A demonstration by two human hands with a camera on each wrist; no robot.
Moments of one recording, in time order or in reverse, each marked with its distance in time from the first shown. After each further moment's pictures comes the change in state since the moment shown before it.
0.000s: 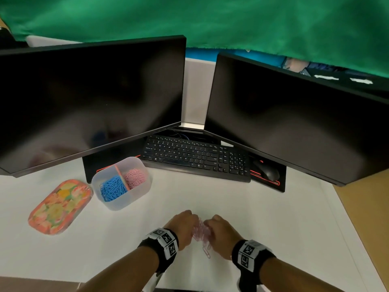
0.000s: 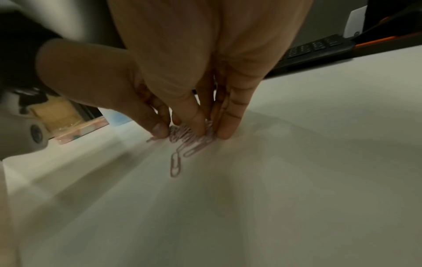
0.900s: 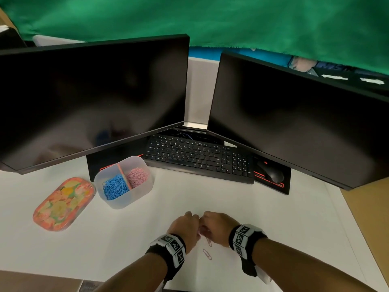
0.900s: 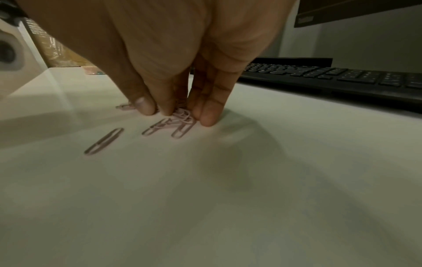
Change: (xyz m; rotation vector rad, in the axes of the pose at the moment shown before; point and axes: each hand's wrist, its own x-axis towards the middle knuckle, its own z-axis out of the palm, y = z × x) left_hand -0.001 0.023 0.004 0.085 0.065 -0.174; right_hand 0.027 -0.007 -0.023 -0.355 -0.145 -0.283
